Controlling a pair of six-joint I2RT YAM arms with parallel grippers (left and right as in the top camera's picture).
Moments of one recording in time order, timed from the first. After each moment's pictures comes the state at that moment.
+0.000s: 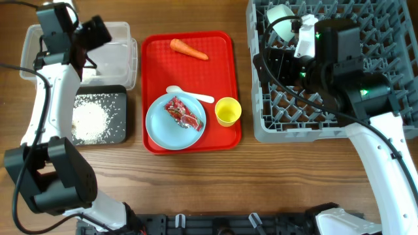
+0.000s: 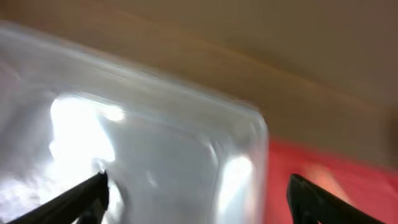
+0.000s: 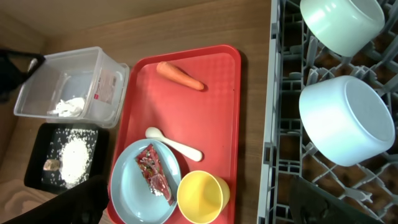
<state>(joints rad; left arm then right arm) 0.19 1.77 1.45 -0.41 0.10 -0.20 0.27 1.36 1.48 -0.88 -0.23 0.35</state>
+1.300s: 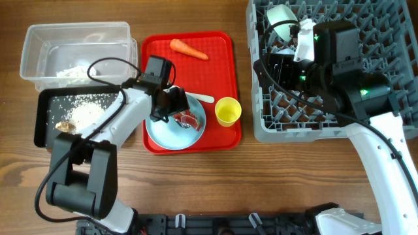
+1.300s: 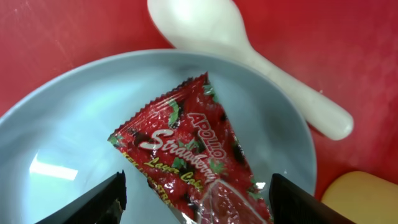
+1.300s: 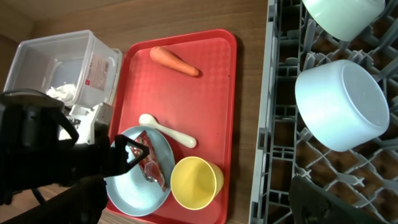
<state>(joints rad) -0.27 1.75 1.06 -0.60 0.15 -0.58 0.27 1.36 1.48 -0.93 -0.23 0.31</state>
